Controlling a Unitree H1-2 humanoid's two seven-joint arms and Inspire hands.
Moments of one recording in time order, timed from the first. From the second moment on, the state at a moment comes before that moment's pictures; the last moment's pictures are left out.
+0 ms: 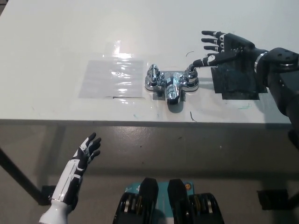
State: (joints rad) left_arm 0.01 0.14 -0.03 -0.07 -0.02 -0.17 -0.13; right_arm -1.24 -0.26 0.02 1.40 0.06 0.02 0.48
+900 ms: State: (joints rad) left_arm 0.02 0.14 -0.03 -0.07 -0.02 -0.17 -0.13; right_arm -1.20 -0.22 -0.03 1.40 0.07 0.01 0.49
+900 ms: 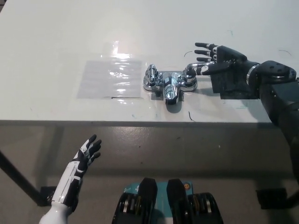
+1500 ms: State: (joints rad) left_arm 0.02 0.15 -0.03 -0.07 -0.02 -0.17 -0.13; right_arm -1.16 -0.22 -0.04 1.36 0.08 -0.02 0.56
